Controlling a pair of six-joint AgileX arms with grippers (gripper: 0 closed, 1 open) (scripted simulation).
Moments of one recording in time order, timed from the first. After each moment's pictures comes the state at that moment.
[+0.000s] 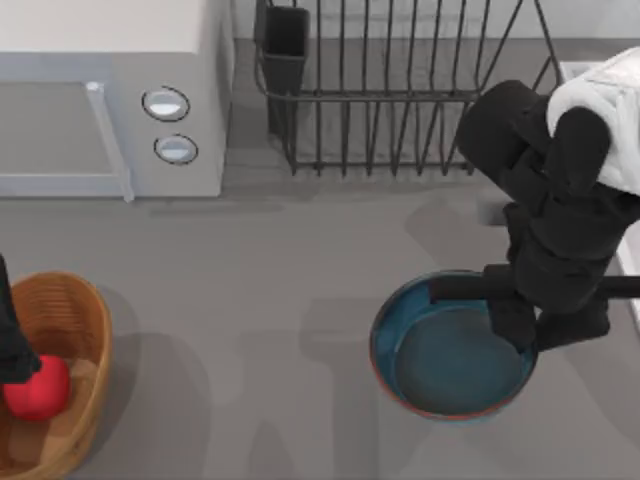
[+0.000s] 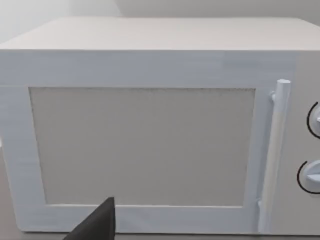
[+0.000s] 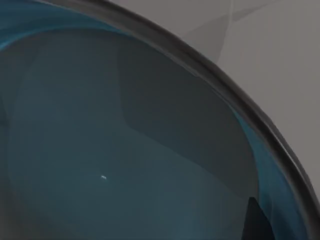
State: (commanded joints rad) left arm 0.00 0.00 0.00 0.00 0.00 0.00; right arm 0.59 1.71 1.24 -1.13 0.00 0.60
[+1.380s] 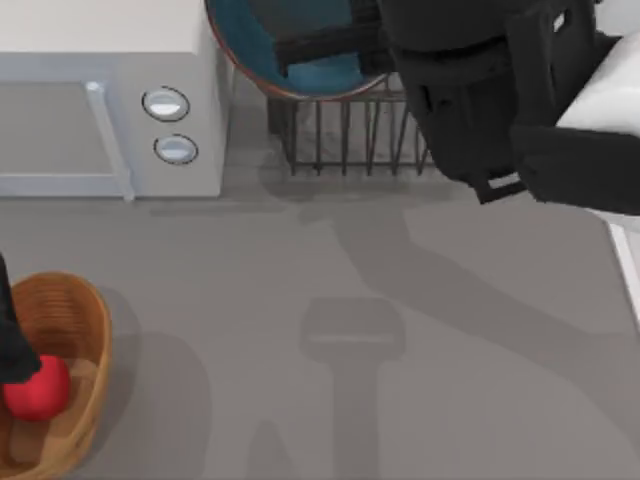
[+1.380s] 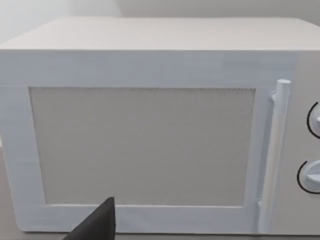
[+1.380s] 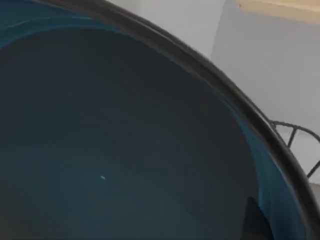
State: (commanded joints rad) left arm 0.00 0.00 0.00 0.00 0.00 0.00; right arm 0.94 1.53 1.41 -0.27 0.83 0.16
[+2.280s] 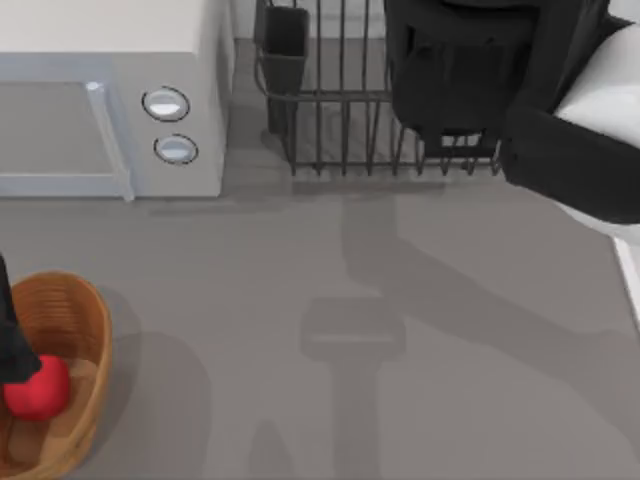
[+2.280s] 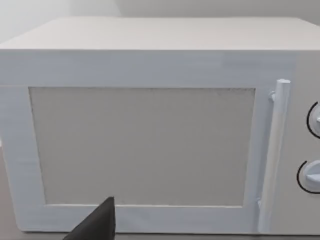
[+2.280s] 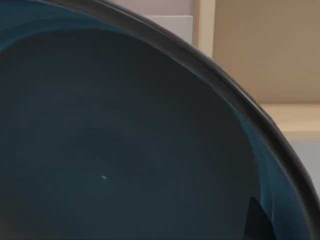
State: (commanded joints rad) left arm 0.00 0.00 0.00 0.00 0.00 0.00; right arm 0.97 1.55 1.43 0.09 1.00 0.03
